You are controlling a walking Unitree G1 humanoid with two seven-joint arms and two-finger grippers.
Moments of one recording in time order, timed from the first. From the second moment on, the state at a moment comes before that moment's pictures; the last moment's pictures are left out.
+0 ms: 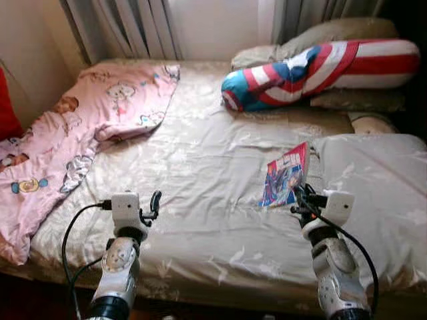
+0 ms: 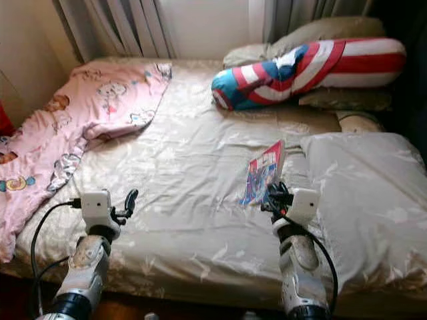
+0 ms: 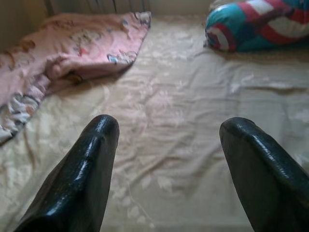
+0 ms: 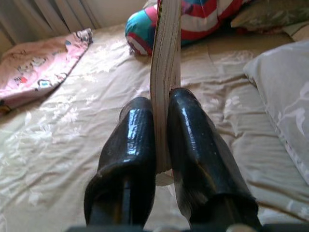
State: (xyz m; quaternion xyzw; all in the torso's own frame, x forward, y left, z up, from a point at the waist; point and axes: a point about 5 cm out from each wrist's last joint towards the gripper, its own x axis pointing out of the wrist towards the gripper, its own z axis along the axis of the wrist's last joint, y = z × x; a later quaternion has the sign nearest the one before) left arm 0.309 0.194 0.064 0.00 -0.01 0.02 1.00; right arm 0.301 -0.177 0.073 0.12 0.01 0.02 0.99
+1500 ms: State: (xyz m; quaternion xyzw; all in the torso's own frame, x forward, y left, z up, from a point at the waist) left arm 0.309 0.189 0.067 0.00 -0.01 0.00 1.00; right arm 0.303 -0.175 0.070 0.11 0.02 0.02 0.99
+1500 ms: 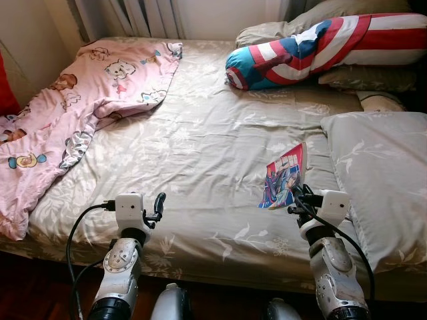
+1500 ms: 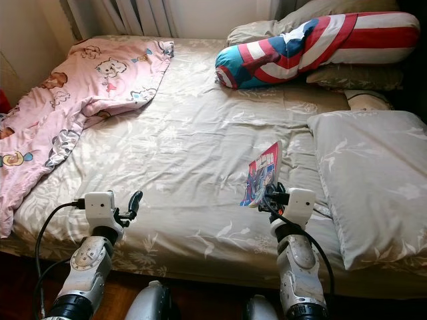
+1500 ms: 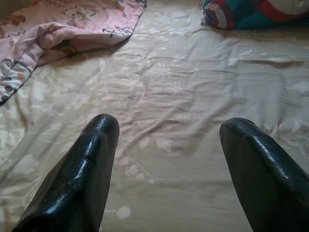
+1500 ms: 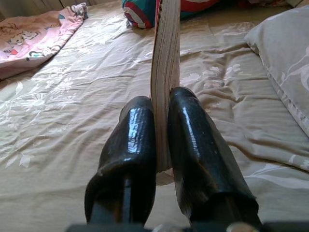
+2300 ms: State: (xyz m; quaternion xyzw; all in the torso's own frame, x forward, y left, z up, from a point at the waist) left arm 0.307 0.188 0.065 0.00 0.00 0.00 1.00; right arm 0.304 -0.174 0.069 0.10 0.02 0.01 0.99
